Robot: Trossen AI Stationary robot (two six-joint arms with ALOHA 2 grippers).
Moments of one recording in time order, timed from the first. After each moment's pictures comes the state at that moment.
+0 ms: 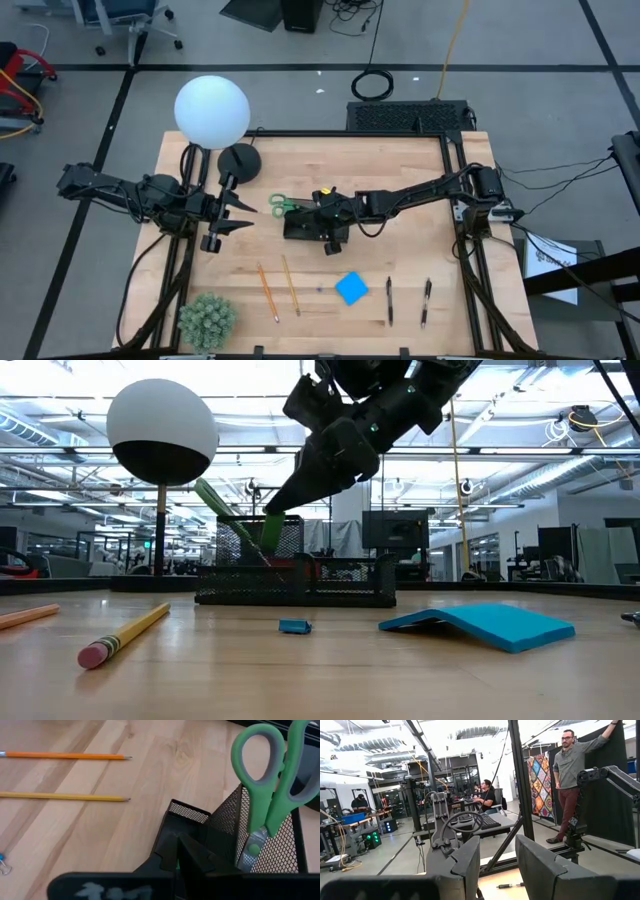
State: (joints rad) left arm -0.25 0.67 0.56 0.33 0.00 0.17; right arm 0.03 1.87 1.19 0.01 -0.05 -0.27
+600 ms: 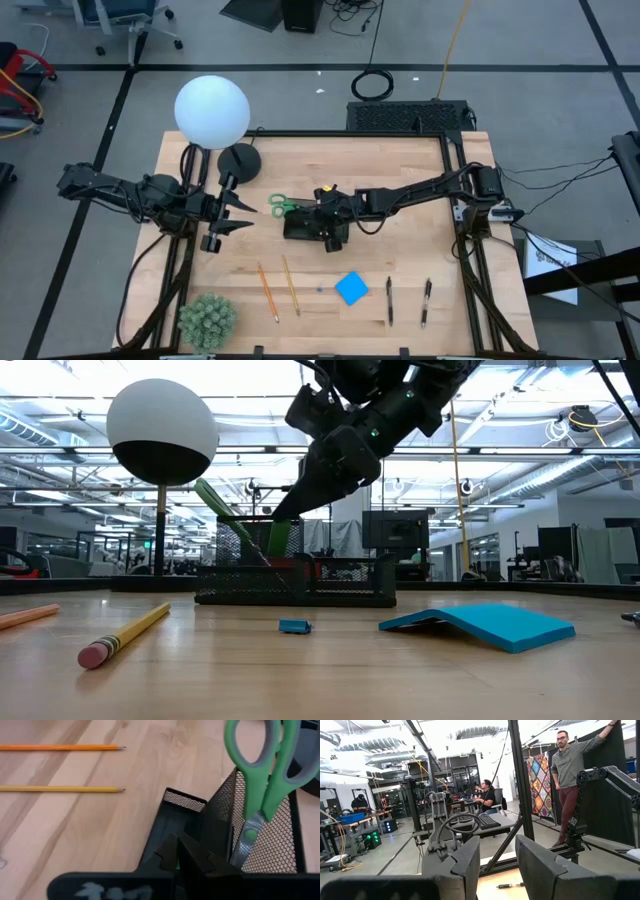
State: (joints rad) left arm -0.25 0.67 0.56 0.33 0.00 0.17; right arm 0.01 1.87 1.19 -0.02 -0.05 -0.25
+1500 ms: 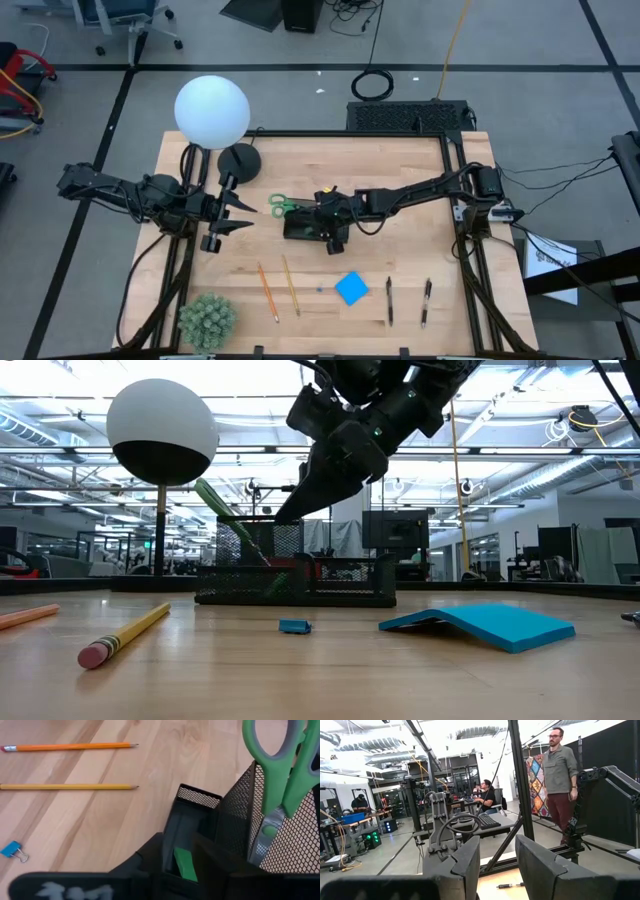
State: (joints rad) left arm -0.25 0.67 0.56 0.33 0.00 0.17; right arm 0.01 1.87 1.19 -0.05 -0.10 -0.22
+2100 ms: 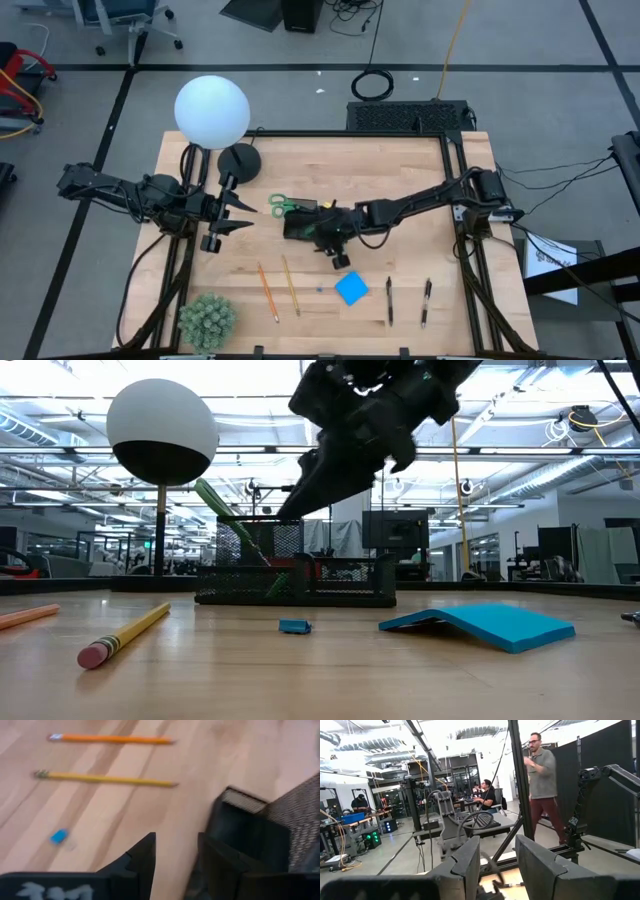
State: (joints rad) left arm -0.25 0.67 0.56 0.33 0.00 0.17; right arm 0.11 1.86 1.19 -0.10 -0.10 -0.23
